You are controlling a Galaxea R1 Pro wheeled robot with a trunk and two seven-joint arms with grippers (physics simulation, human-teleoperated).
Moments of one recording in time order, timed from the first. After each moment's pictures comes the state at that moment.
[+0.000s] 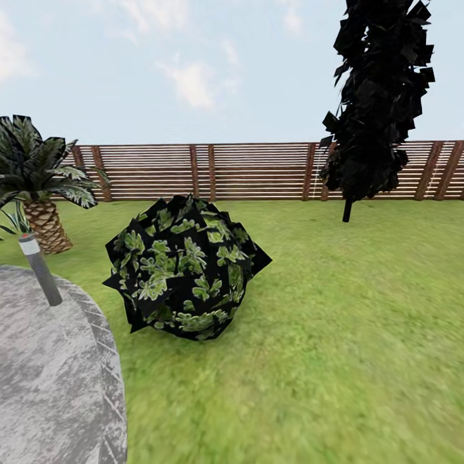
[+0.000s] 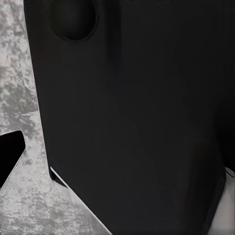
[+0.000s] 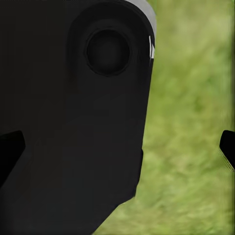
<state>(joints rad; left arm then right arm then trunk) 0.06 -0.04 0.00 -0.07 -0.01 -0.01 0.01 -0.06 -0.03 0.01 0.05 0.07 0.00 0.00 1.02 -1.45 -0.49</state>
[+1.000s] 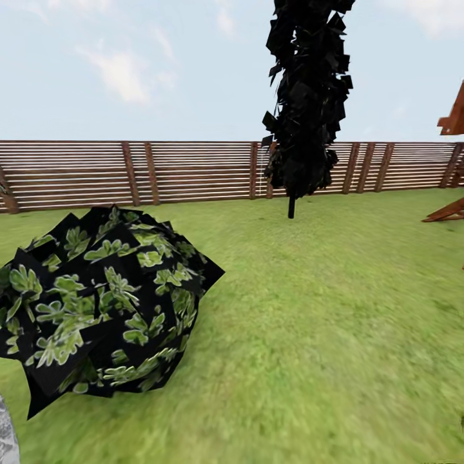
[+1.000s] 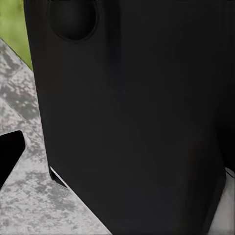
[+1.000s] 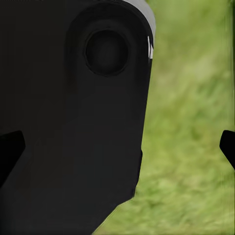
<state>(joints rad) 0.06 -0.04 0.00 -0.07 -0.01 -0.01 0.01 -0.06 -0.03 0.01 0.05 0.07 0.00 0.00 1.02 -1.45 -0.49</state>
